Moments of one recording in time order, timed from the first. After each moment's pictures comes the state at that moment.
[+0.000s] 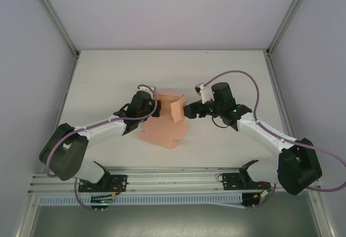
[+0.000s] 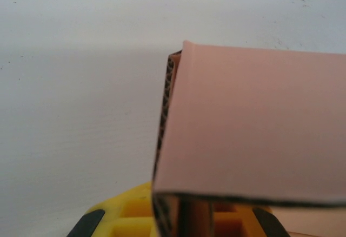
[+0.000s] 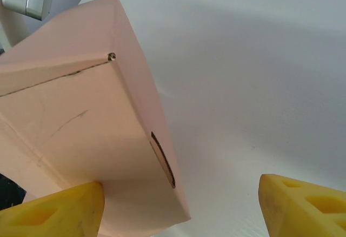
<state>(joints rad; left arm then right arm) -0.64 1.46 0.72 0.13 -0.06 -0.48 0.54 1.24 0.78 -0.16 -0.47 0.23</state>
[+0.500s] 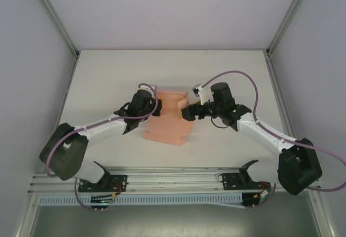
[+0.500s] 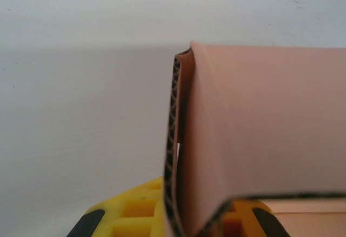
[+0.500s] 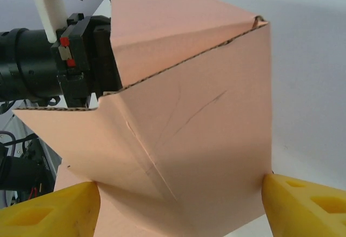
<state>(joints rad) -0.64 1.47 0.74 0.12 -0.06 -0.47 0.55 1.24 0.78 -0.16 -0.56 0.23</state>
